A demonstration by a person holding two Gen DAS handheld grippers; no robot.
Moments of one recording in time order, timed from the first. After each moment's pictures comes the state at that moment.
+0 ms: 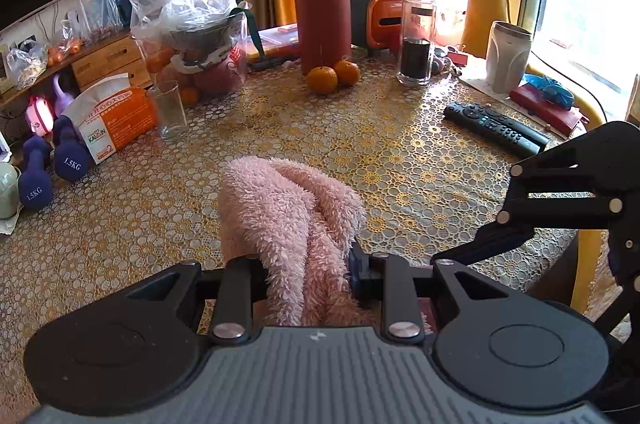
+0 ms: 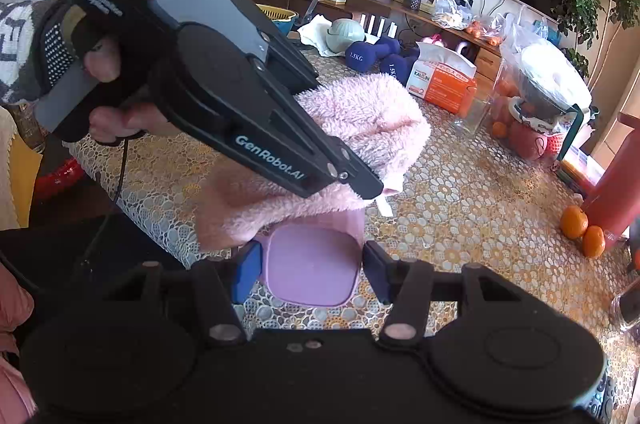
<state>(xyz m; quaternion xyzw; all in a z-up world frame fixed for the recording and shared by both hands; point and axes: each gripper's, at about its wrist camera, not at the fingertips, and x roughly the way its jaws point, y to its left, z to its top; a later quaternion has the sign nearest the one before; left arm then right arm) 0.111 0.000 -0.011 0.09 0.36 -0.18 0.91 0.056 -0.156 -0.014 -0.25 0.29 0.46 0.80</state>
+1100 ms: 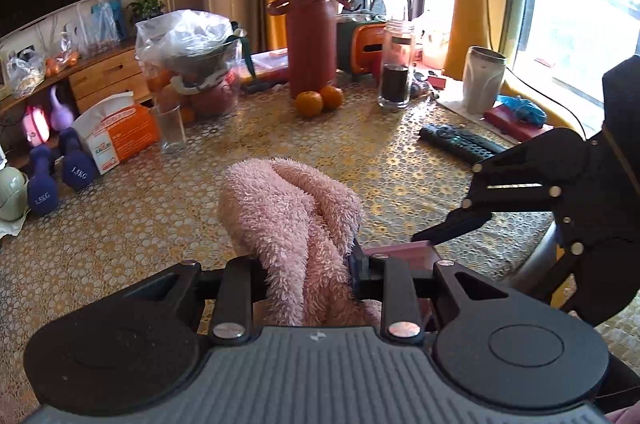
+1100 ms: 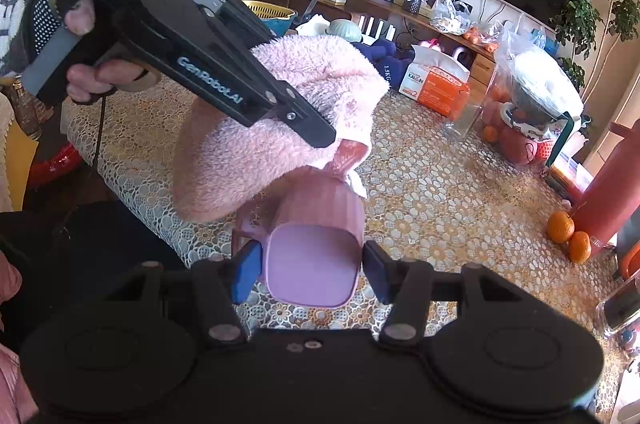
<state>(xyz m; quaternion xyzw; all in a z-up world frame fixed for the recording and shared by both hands) 0.068 0.004 0.021 0.07 0.33 -0.21 0.92 0.054 -0.169 -0.011 -0.27 0.28 0.46 0.80</state>
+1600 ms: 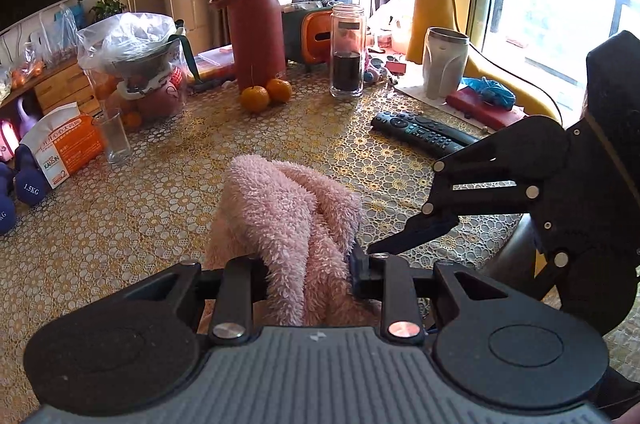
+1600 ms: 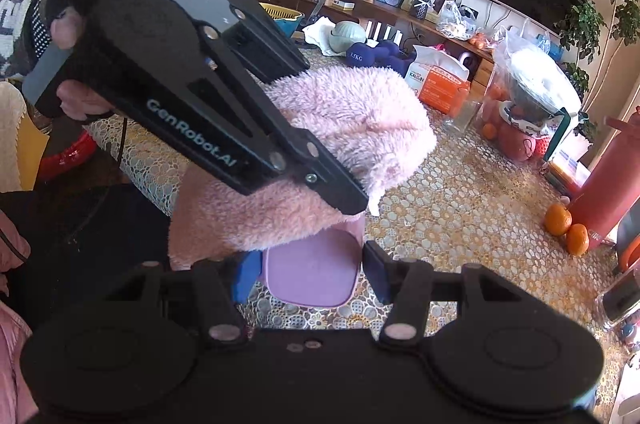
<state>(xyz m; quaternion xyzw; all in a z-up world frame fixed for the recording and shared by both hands) 0.077 -0.047 0.003 0.09 0.34 -0.24 0.90 0.049 -0.196 -0.015 -0.27 0.27 0.47 0.80</state>
